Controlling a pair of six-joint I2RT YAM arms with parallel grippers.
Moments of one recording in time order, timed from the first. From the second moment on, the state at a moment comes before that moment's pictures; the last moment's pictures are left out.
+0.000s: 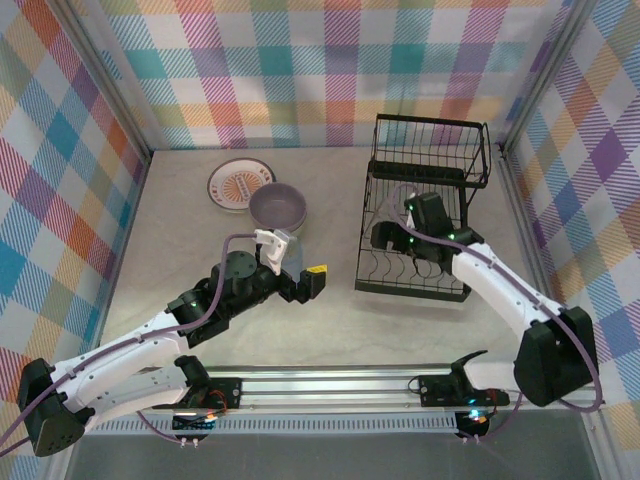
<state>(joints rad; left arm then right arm) -0.89 0.88 0.68 -0.06 -0.07 -0.26 0.41 1.33 1.00 -0.55 -0.05 0.52</state>
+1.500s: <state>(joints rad) -0.89 0.78 0.62 -0.06 -0.08 -0.30 0.42 1.83 1.37 -0.70 0.14 0.73</state>
